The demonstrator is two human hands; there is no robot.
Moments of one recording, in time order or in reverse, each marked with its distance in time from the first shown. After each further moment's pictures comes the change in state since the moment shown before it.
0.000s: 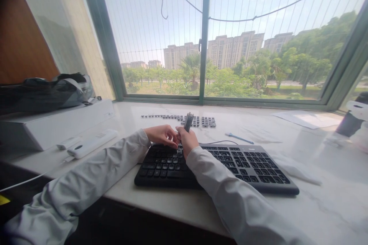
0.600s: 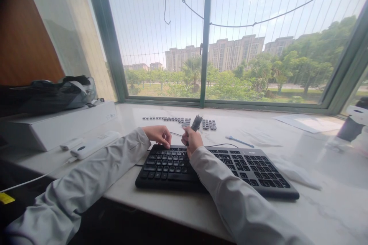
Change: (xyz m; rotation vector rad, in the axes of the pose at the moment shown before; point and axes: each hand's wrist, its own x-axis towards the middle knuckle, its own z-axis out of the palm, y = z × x) left_hand -0.011 -0.026 -0.021 0.021 -0.029 -0.189; right_hand 0.007 -0.011 -0.006 0.158 0.064 0.044
